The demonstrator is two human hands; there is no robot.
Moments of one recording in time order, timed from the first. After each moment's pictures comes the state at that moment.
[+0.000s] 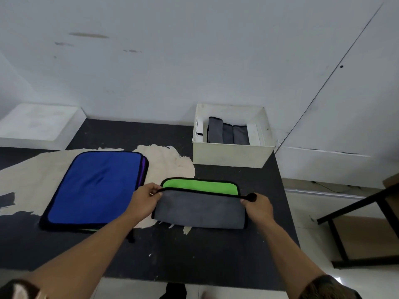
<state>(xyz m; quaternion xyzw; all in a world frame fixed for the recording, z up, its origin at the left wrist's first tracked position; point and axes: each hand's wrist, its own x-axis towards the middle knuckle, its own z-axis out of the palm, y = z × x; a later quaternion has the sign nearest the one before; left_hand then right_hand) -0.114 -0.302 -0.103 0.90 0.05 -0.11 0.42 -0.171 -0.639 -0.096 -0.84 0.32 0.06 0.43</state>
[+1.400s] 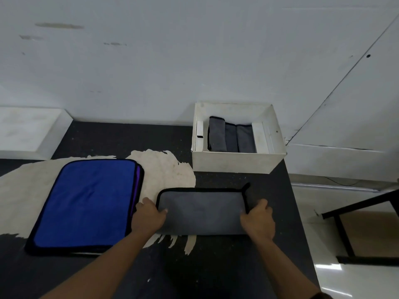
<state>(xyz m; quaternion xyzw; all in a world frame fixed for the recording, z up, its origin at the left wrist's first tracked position) -0.084 -0.323 -0.138 0.94 0.16 -0.19 0.25 -0.142 -0.618 -0.118 -0.87 0.38 0.10 0.31</state>
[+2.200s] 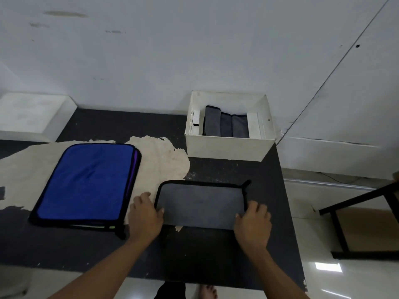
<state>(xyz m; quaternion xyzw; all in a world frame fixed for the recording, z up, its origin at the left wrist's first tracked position) -0.165 -0.352 -0.133 0.96 0.13 -0.07 0.22 -0.215 -0.624 -0.139 -0.95 0.25 0.06 0.17</state>
